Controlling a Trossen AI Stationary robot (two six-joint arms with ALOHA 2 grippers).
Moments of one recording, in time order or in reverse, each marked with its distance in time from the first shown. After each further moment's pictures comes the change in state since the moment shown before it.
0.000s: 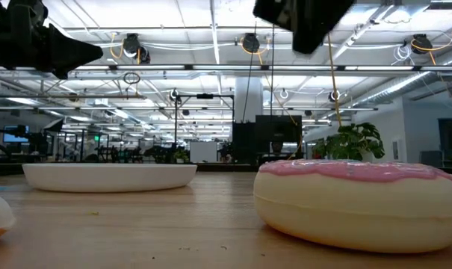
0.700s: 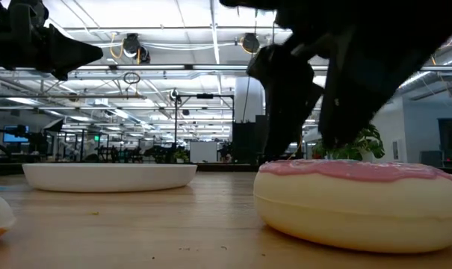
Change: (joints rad) left arm 0.000 0.000 0.000 -0.008 0.002 -0.034; right arm -0.019 0.000 -0.233 0.251 0.042 -0.106
